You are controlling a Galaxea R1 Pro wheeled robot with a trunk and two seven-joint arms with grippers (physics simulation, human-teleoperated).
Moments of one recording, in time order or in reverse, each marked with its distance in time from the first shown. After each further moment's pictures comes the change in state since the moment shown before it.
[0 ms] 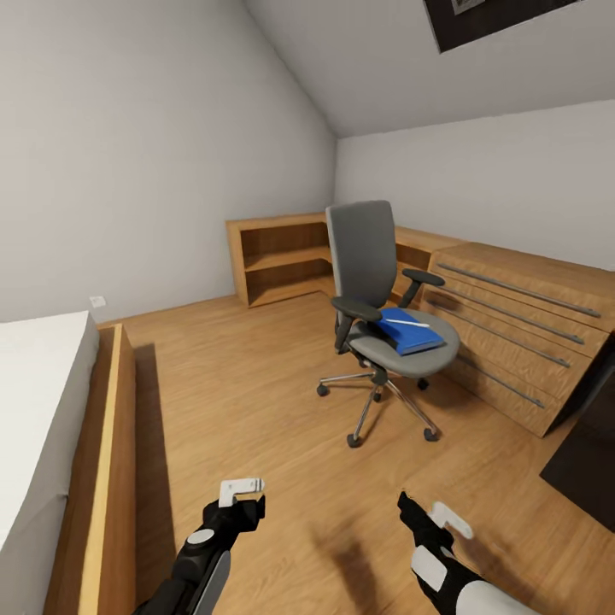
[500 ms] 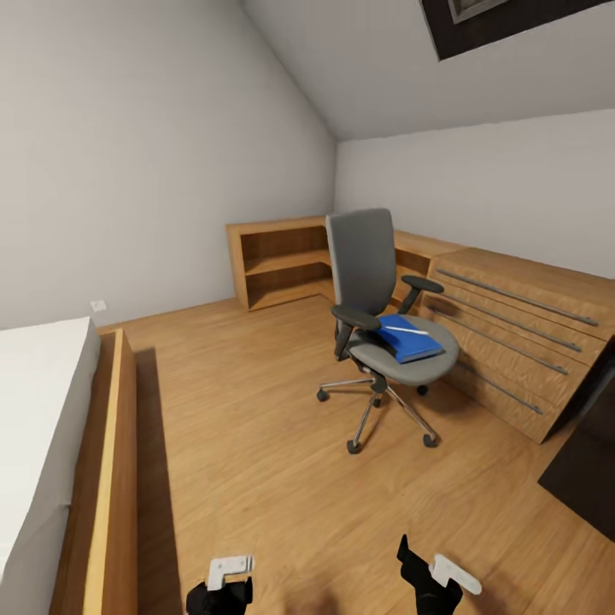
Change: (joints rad) left arm 0.000 0.001 0.005 0.519 0.000 -0.334 0.002; right arm 0.120 0.032 -0.012 0.131 0.158 -0.339 0.007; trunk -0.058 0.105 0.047
